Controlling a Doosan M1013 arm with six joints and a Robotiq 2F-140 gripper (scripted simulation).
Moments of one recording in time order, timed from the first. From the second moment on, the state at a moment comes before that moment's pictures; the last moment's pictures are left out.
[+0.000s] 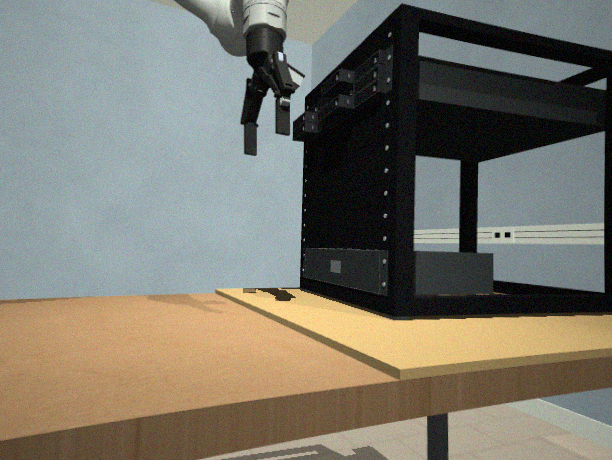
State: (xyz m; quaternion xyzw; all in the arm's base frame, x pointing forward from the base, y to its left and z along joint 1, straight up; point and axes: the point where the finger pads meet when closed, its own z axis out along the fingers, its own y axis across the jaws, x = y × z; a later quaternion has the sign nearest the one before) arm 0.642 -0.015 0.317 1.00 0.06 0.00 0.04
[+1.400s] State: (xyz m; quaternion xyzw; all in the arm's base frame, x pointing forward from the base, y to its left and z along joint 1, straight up) arm 0.622 -0.075 0.320 0.91 0.35 -0.04 0.23
